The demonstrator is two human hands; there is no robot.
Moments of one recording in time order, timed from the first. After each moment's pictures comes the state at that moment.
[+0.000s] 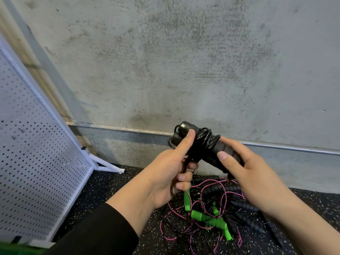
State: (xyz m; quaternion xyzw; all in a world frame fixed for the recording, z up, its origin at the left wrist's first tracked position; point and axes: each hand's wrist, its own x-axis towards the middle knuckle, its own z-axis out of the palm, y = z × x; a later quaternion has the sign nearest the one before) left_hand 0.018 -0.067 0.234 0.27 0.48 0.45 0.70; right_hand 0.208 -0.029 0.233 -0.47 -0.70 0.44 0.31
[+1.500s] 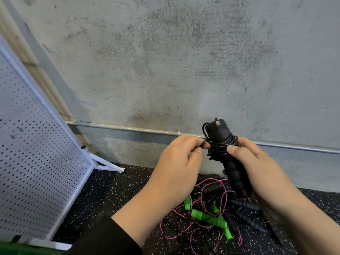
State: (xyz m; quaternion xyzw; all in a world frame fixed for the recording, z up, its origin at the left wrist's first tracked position) left_hand 0.032 -0.077 0.235 0.60 0.62 0.44 0.25; right_hand 0.201 -0.036 0.247 -0.49 -0.53 0.59 0.37
